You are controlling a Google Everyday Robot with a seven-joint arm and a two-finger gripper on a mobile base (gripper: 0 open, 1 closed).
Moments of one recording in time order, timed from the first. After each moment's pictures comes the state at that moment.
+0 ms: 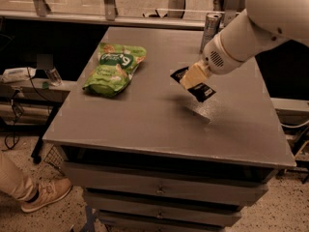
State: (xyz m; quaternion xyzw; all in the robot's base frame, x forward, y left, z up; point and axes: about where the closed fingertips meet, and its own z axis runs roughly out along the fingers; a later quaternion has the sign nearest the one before) arm 0.578 -0.107 0.890 -0.37 0.88 0.11 0.27
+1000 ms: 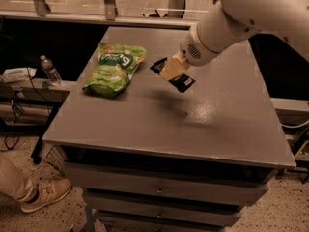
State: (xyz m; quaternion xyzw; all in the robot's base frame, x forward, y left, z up) arm 0.596 -0.058 0.905 -0.43 0.84 0.11 0.30
